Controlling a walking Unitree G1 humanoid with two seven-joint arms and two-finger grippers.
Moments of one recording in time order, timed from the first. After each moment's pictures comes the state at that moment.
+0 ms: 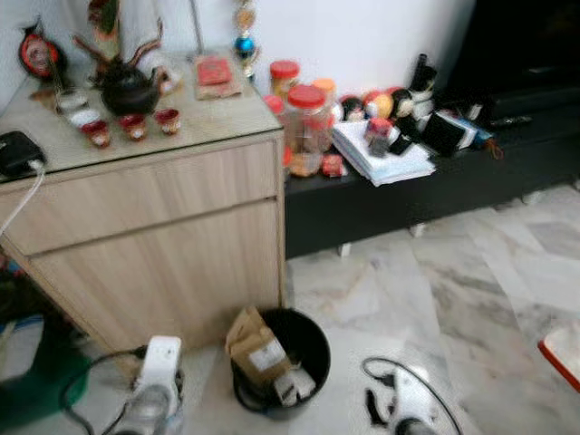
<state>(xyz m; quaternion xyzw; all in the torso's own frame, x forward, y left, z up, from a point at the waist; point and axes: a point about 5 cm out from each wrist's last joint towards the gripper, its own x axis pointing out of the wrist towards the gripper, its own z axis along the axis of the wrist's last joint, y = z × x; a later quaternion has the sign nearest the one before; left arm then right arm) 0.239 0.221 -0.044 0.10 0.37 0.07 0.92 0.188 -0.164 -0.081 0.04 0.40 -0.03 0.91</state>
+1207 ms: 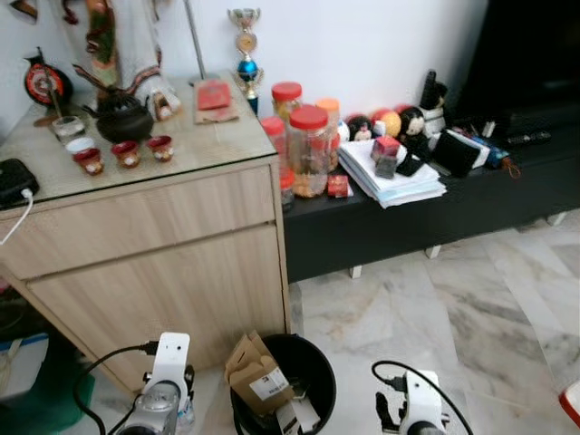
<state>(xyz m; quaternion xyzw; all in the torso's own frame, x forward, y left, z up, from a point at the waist) 0.239 0.213 -0.046 0.09 0.37 0.07 0.92 0.185 -0.167 -0.082 0.04 0.41 -0.03 0.91</state>
